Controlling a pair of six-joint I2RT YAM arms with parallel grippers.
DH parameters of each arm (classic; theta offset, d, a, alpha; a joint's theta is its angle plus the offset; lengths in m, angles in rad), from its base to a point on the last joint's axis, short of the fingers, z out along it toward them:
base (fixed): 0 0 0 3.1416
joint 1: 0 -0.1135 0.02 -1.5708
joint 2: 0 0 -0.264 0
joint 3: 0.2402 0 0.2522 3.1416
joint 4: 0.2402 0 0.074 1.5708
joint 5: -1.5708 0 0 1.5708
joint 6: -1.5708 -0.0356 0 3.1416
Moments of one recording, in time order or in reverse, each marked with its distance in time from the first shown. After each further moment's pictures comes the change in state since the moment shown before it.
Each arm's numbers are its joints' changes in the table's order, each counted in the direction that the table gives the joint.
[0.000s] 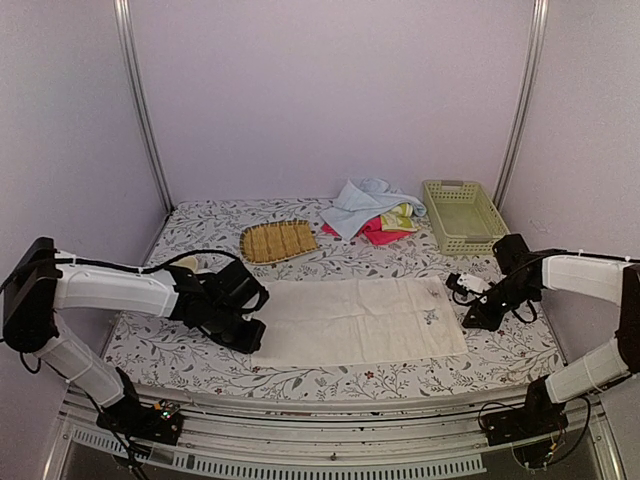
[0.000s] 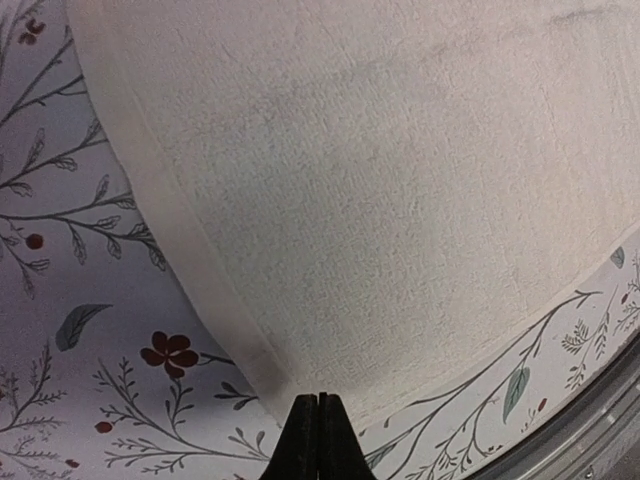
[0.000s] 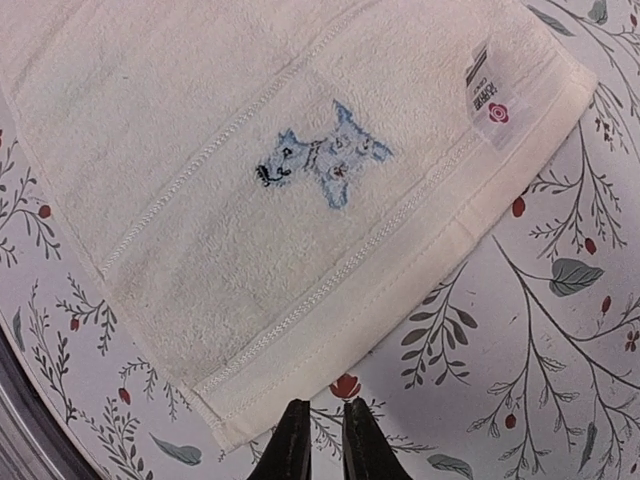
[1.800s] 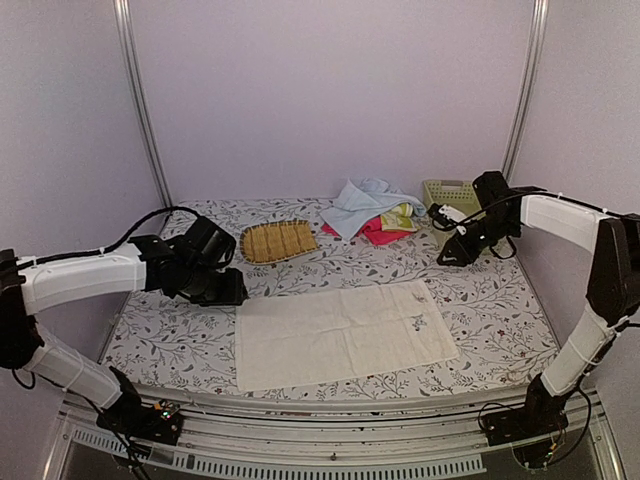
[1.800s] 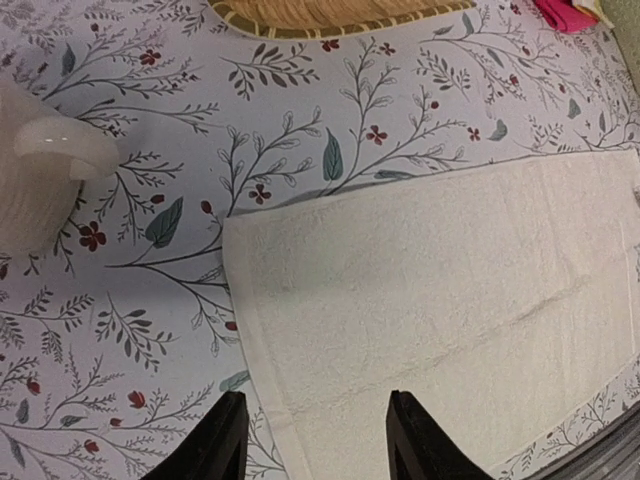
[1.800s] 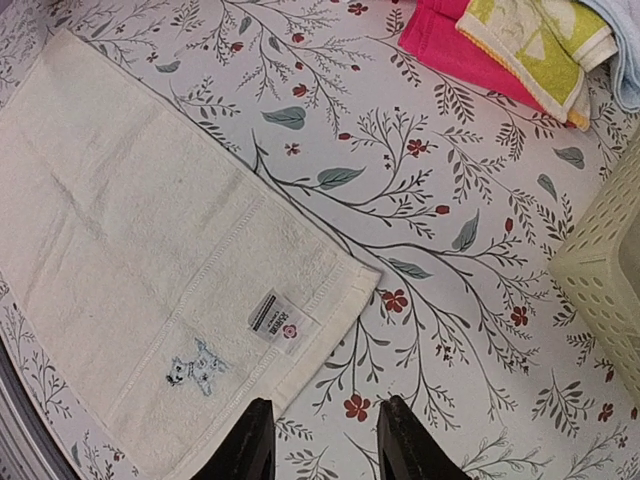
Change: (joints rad) left arm -0.148 0.157 0.117 0.097 0.182 0.117; right arm -0.047 -0.292 0.544 0.093 0.068 -0.150
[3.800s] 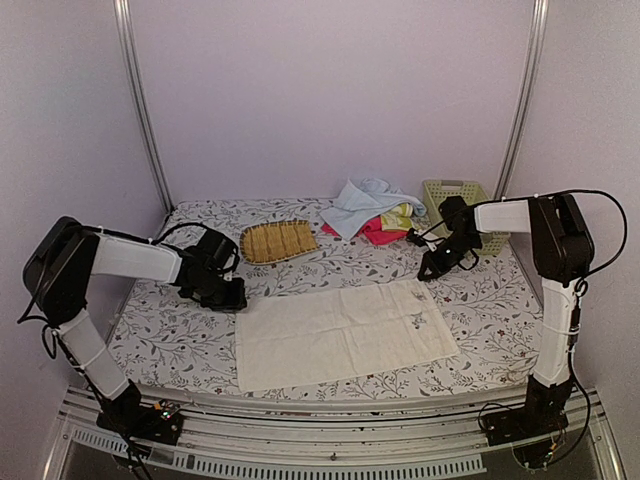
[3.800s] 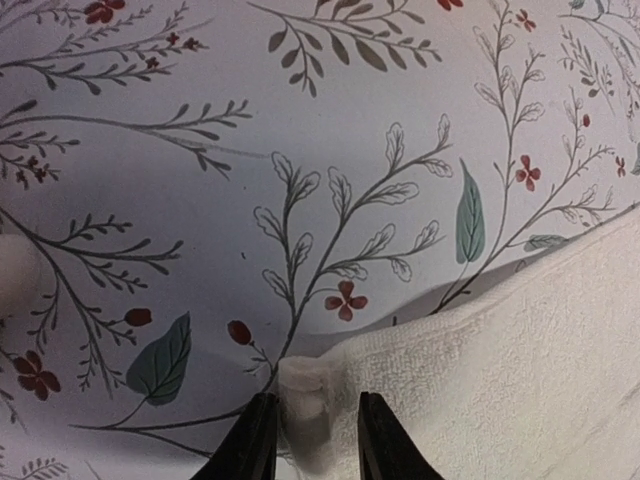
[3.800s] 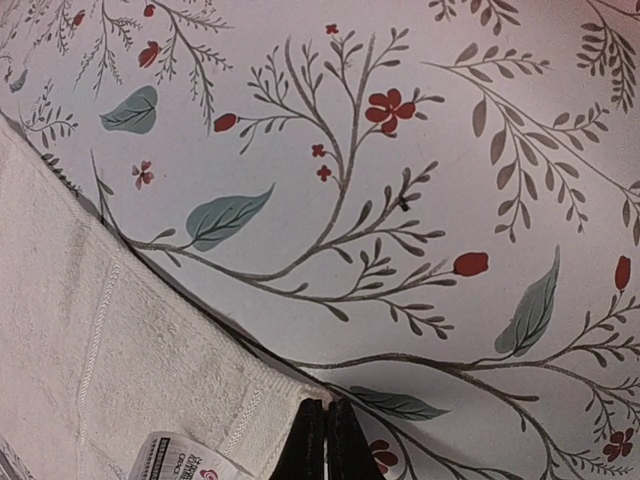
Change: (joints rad) left arm -0.235 -0.358 -0.035 -0.318 -0.172 -0.194; right arm -0.032 -0.481 0.204 -0.098 -0.023 -0.176
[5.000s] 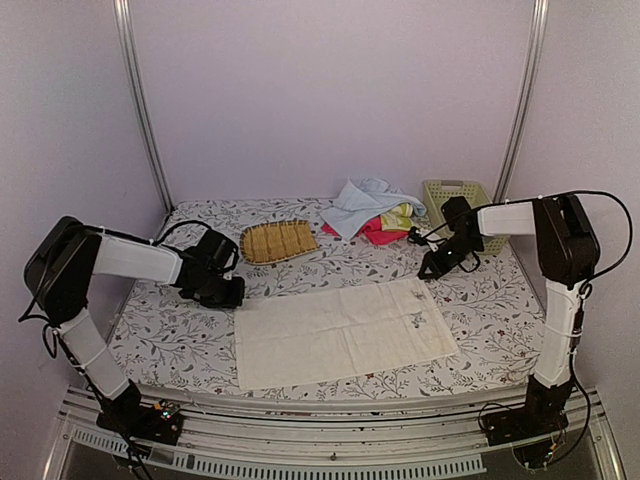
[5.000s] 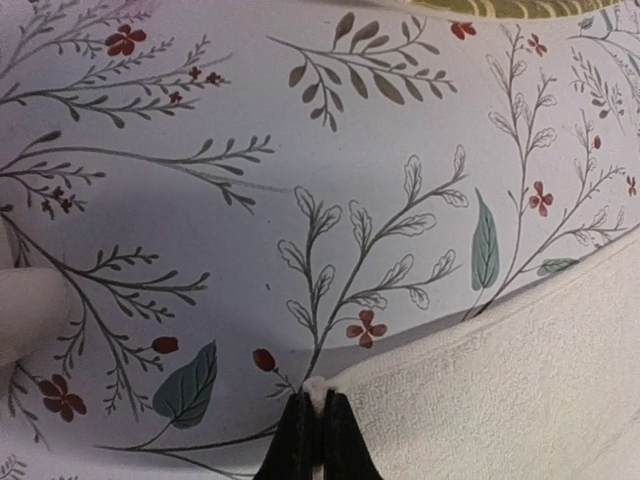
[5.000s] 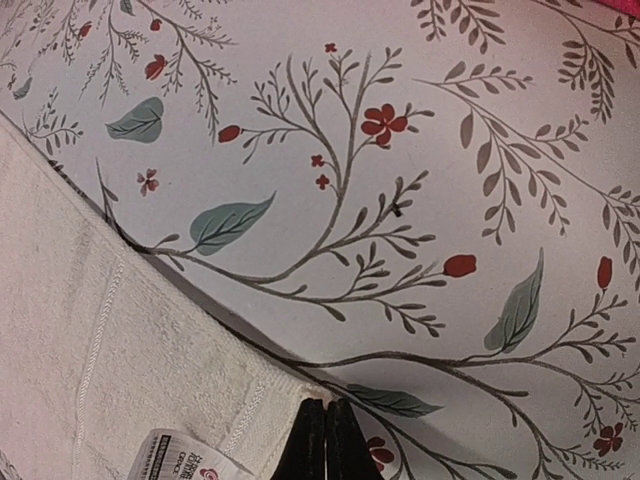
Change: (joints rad) left arm -0.002 -0.021 -0.007 -0.043 0.052 -0.023; right arm 0.000 0.039 -0.063 -0.082 -0.001 -0.007
